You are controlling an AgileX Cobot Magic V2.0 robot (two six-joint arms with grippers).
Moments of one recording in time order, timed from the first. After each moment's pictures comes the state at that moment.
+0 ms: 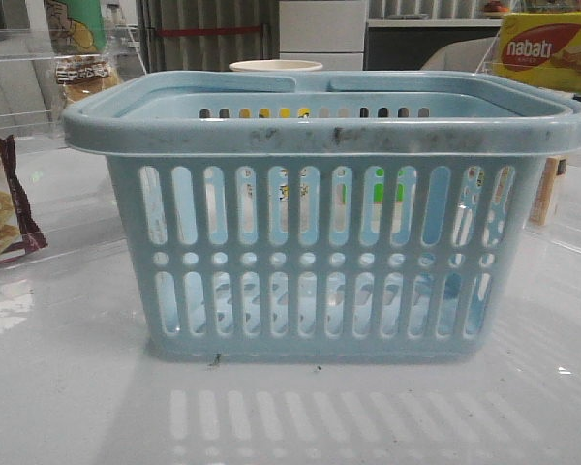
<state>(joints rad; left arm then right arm) -0.07 -0.01 0.01 0.00 -0.03 0.04 -0.01 -0.01 0.03 0.00 -0.01 -0.05</state>
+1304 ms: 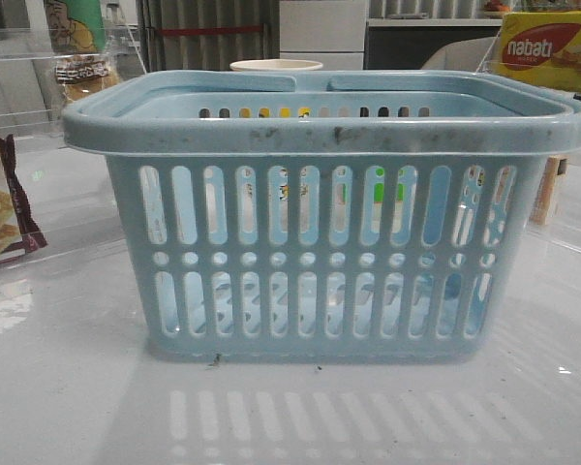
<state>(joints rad) -0.07 -0.01 -0.06 0.00 -0.04 0.04 -0.01 -0.01 -0.03 0.00 0.02 -0.05</state>
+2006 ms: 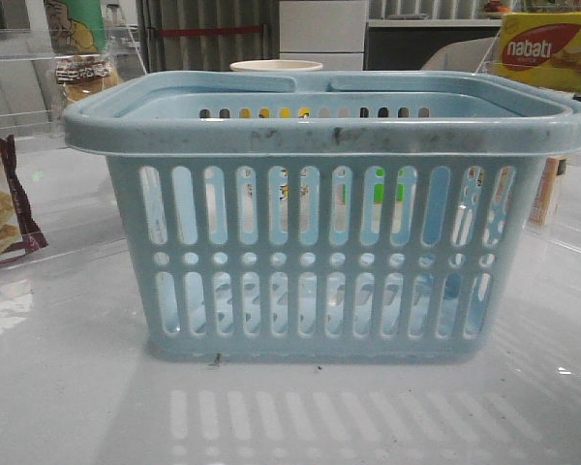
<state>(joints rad) -0.07 0.35 -0.75 0.00 0.44 0.04 -0.01 0.38 -0.78 0.00 0.62 -0.05</state>
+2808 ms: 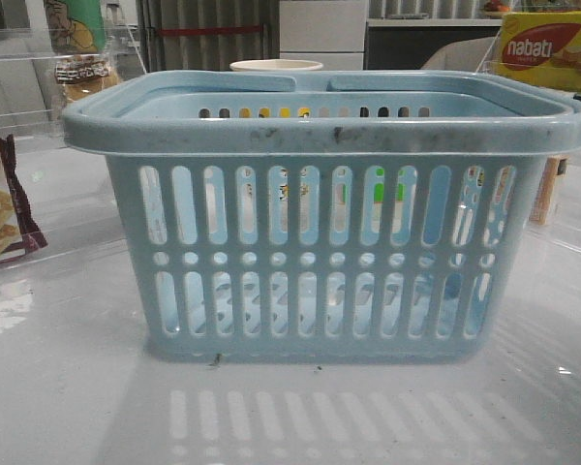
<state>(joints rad) -0.07 0.72 -0.70 0.00 0.73 0.04 -0.01 0.68 -0.73 0.00 0.87 -0.05</state>
